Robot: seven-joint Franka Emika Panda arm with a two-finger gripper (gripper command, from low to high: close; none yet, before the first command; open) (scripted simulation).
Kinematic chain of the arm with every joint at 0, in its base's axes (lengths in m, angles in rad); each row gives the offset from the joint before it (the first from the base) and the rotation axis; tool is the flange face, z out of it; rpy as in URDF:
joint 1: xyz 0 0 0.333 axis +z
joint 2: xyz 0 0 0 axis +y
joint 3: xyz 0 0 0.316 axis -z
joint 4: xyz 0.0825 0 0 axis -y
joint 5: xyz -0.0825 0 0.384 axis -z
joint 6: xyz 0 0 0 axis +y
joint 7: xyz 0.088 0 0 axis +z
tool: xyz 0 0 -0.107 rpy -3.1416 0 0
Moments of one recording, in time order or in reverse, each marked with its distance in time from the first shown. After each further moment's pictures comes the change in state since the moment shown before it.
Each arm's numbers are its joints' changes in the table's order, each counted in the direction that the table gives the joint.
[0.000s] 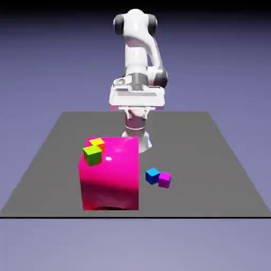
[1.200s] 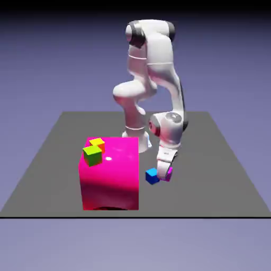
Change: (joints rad) arm 0.644 0.596 0.291 0.023 0.082 0.220 0.660
